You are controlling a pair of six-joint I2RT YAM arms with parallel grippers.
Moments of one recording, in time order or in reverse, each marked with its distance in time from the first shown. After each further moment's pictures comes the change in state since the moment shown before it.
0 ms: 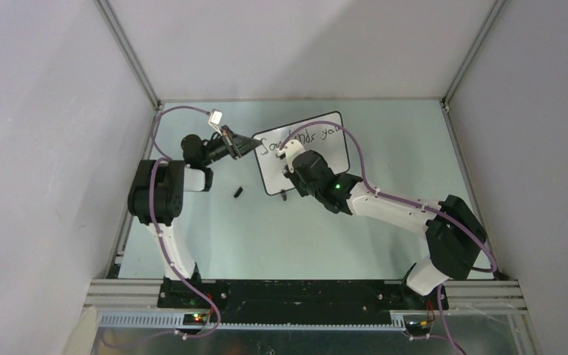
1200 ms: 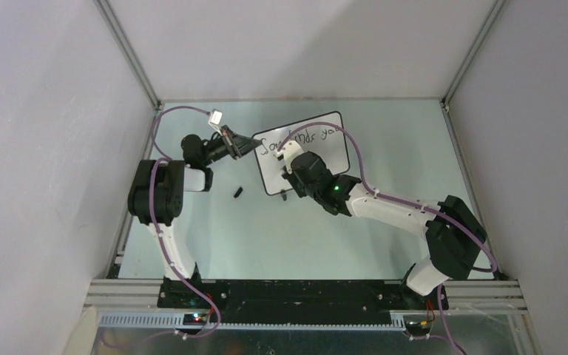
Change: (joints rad) left arm 0.000 0.000 0.000 0.000 0.000 0.000; right arm 0.017 0.000 0.000 0.021 0.010 -0.003
